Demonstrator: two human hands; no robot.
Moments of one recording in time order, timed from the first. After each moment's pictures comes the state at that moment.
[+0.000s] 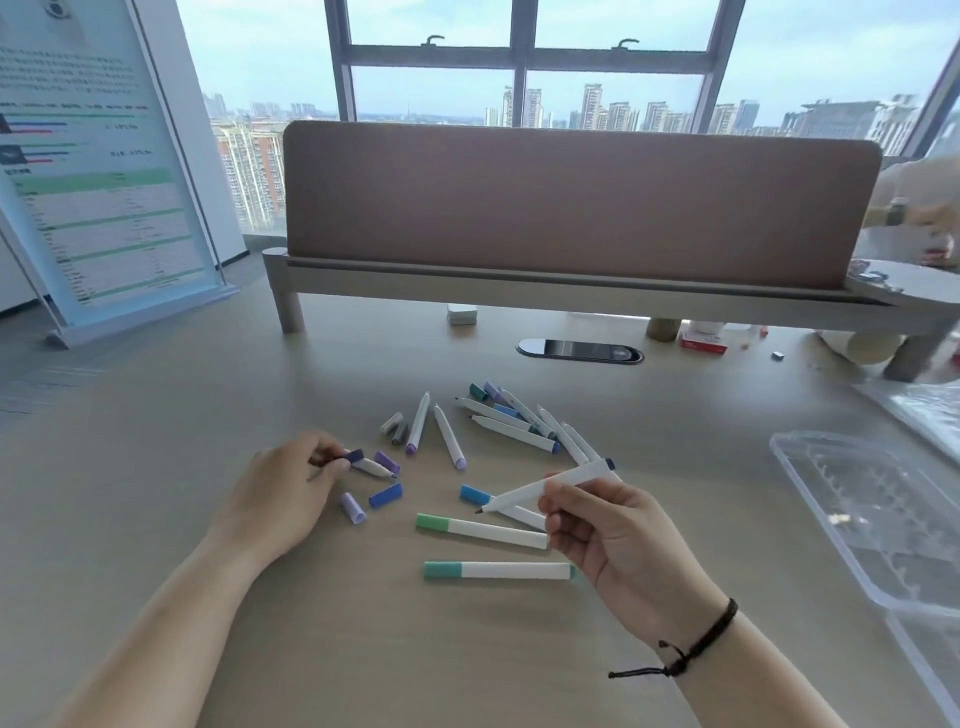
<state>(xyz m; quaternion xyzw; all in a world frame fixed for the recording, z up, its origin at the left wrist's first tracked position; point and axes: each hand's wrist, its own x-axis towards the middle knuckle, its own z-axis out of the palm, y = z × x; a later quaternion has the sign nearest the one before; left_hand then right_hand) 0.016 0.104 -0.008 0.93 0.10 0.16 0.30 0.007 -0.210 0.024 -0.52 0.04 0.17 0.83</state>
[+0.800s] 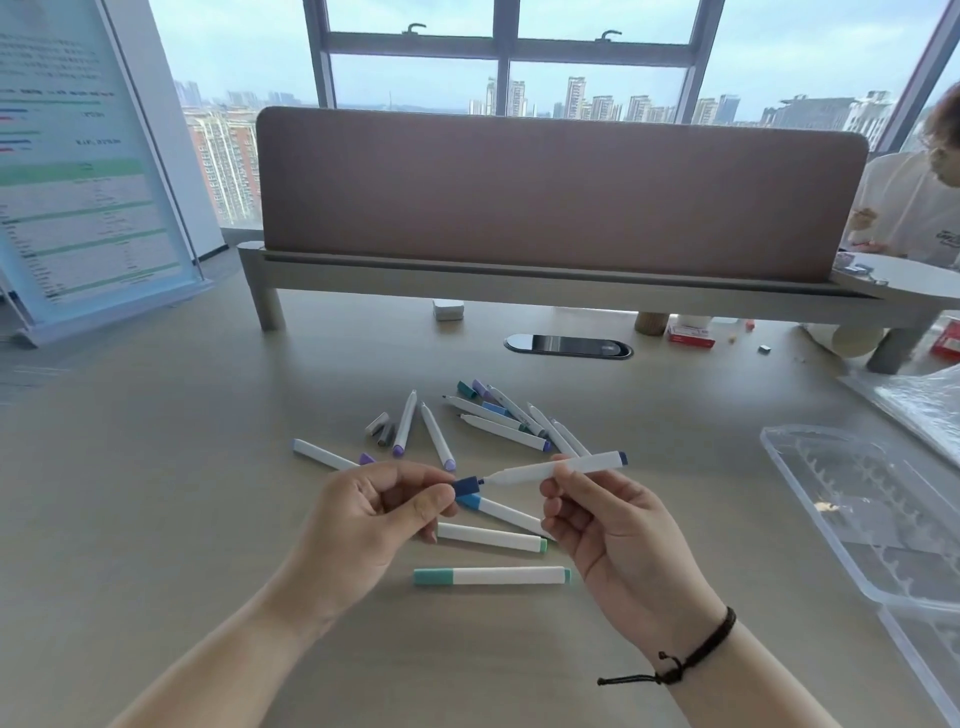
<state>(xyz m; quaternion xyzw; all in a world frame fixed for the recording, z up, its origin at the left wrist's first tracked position) -0.017 0.000 0.018 0.71 -0.04 0.09 0.70 0.010 -0.210 0.024 -0.45 0.03 0.12 0.89</state>
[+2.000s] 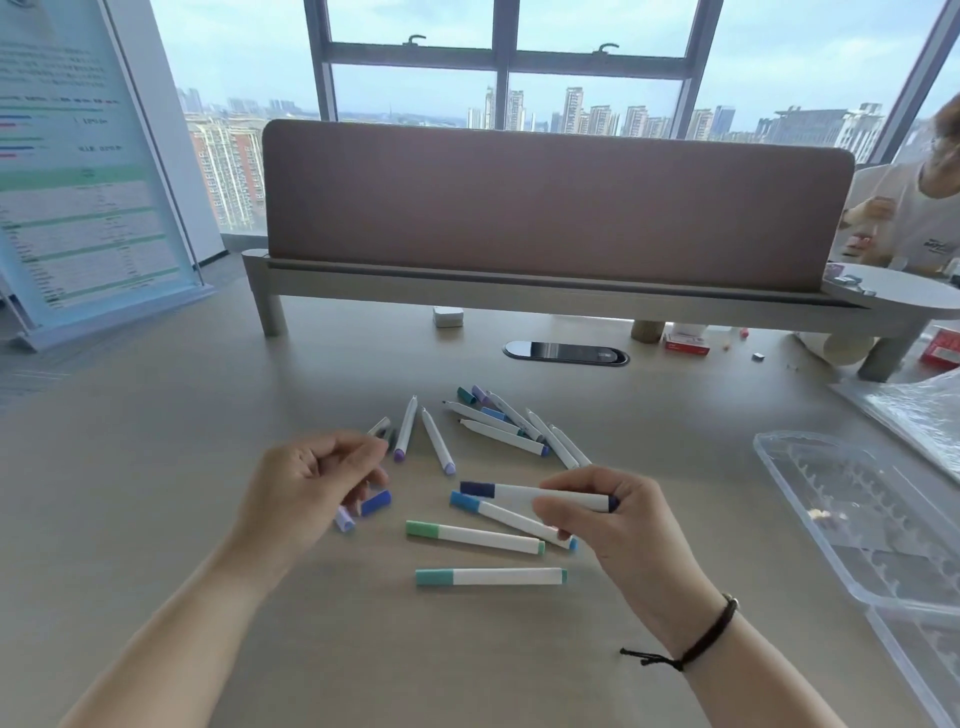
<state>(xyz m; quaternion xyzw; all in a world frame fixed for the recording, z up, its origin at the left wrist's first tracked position) 0.000 0.046 0.025 0.74 0.04 0.16 0.65 0.015 -0.225 0.024 -0.75 -0.06 0.01 0.66</state>
